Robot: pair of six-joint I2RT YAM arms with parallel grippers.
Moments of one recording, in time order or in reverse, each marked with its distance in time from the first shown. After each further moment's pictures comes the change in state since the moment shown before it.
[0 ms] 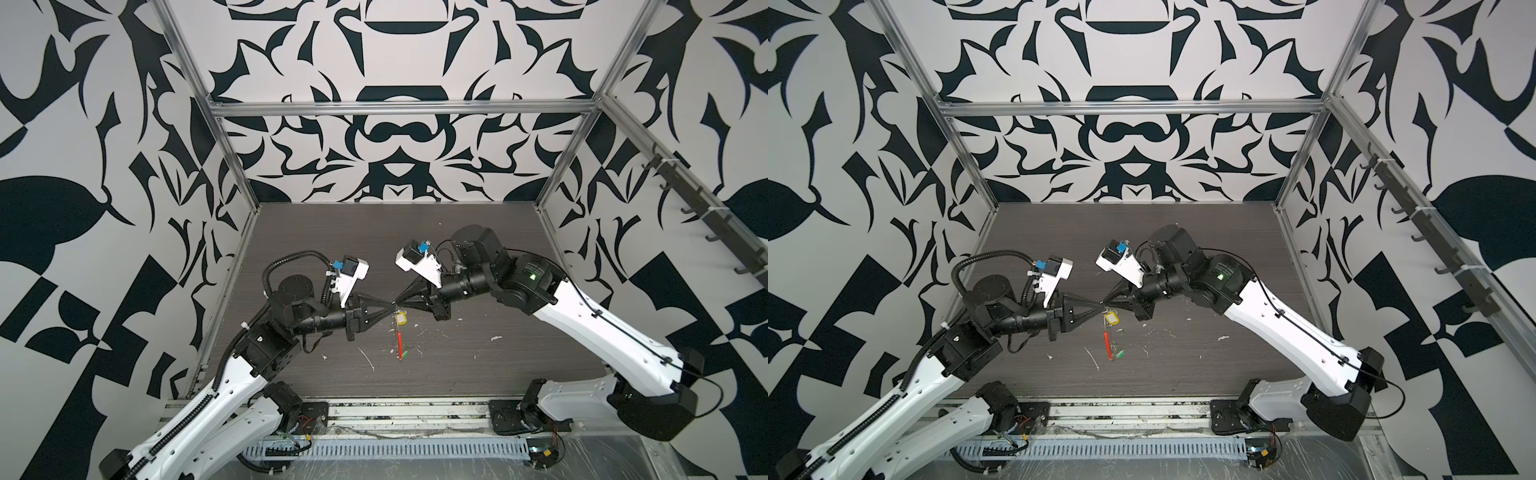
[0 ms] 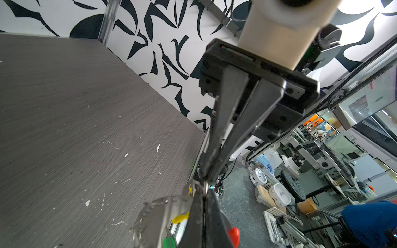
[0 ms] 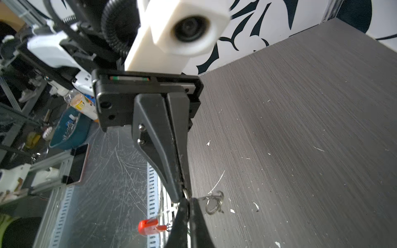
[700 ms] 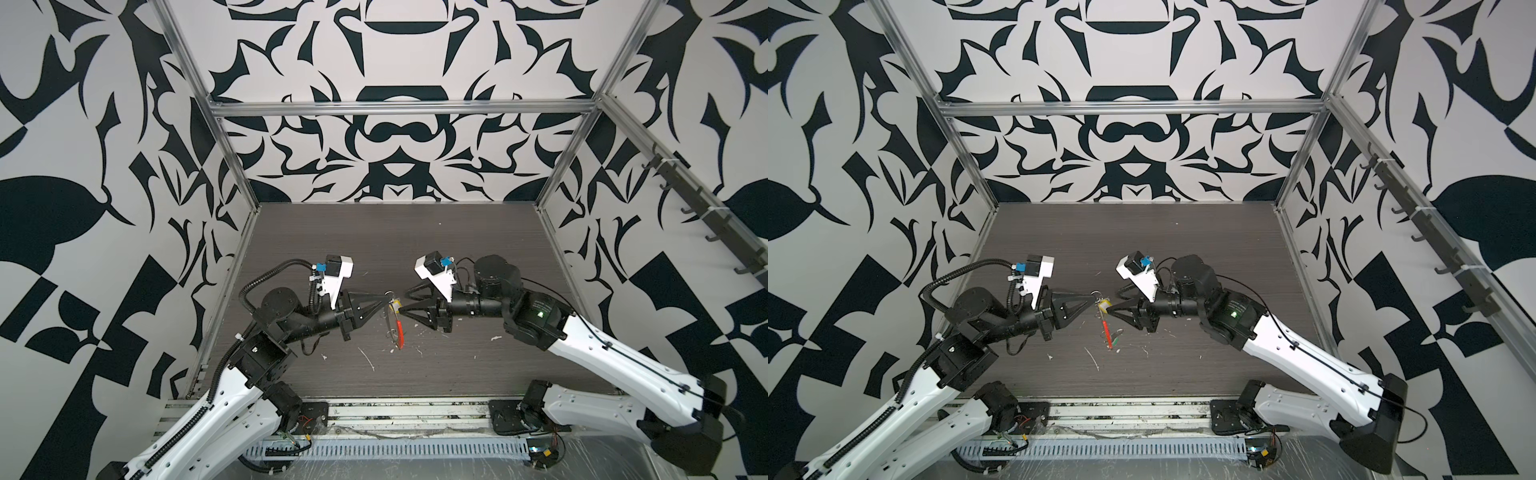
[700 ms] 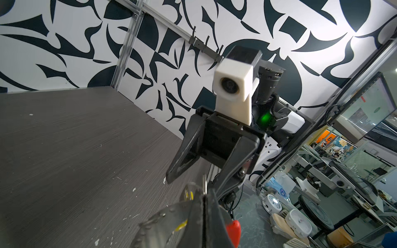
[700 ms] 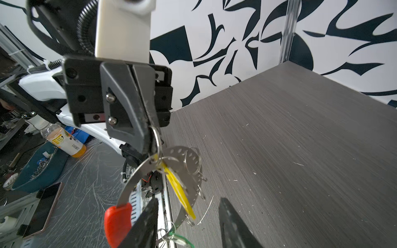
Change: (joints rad) left arm 0.000 -0.077 -0.081 0.204 -0.080 -0.031; right arm 0.029 -0.220 -0.412 0.454 0.126 0.159
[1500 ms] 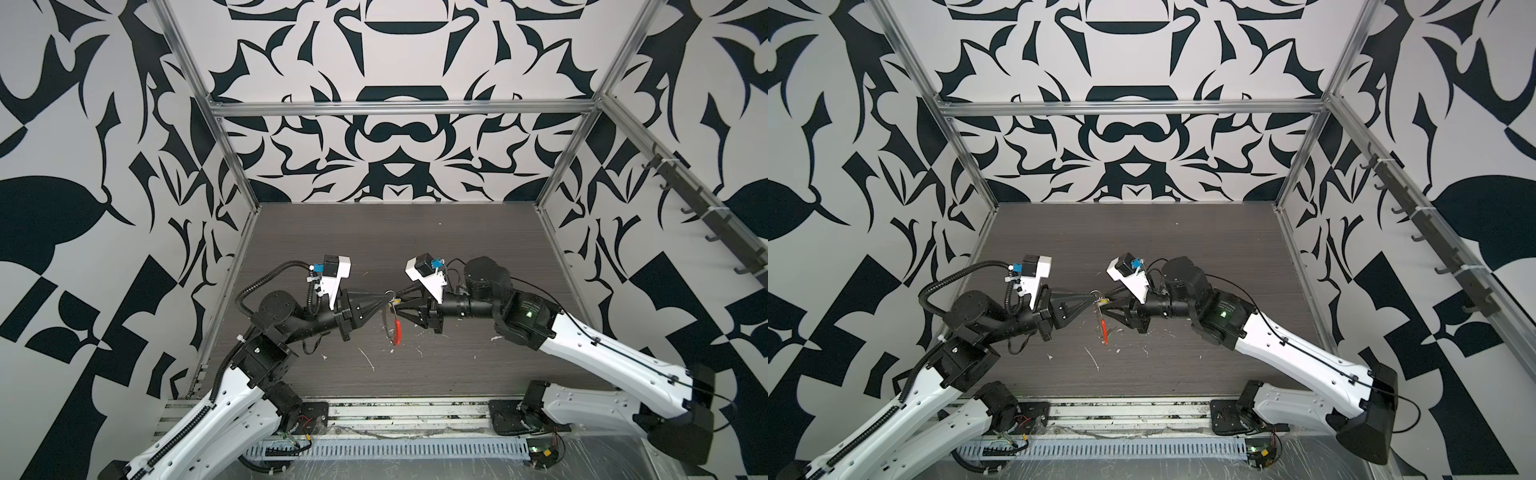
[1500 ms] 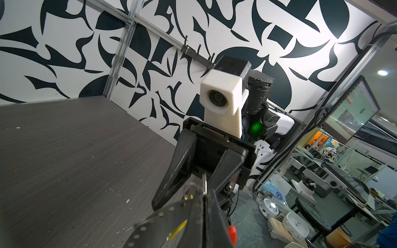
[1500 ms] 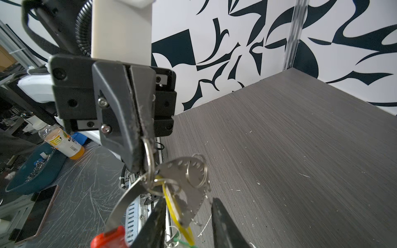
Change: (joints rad) left arm 0.000 0.000 -0.027 0.090 0.014 -0.030; right arm 0.035 0.039 0.003 0.069 0.028 -0.003
